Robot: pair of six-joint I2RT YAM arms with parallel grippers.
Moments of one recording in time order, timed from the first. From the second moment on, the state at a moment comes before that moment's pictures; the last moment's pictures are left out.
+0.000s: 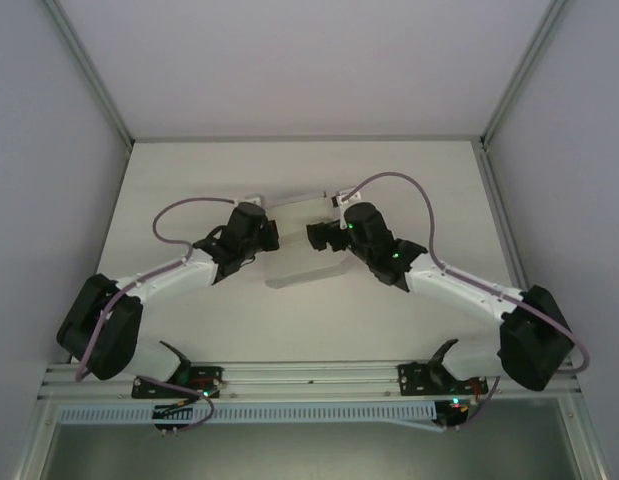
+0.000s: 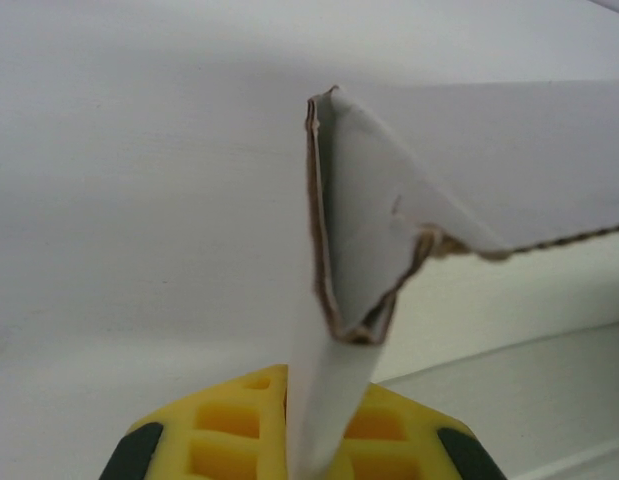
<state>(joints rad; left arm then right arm) -0.66 1.42 0.81 -0.06 -0.15 -0.64 0.77 1.29 0.86 -0.05 0.18 0.28</state>
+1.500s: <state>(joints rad) -0.73 2.07 1.68 -1.04 -0.05 0.72 0.46 0.76 0.67 -0.56 0.23 0.38</state>
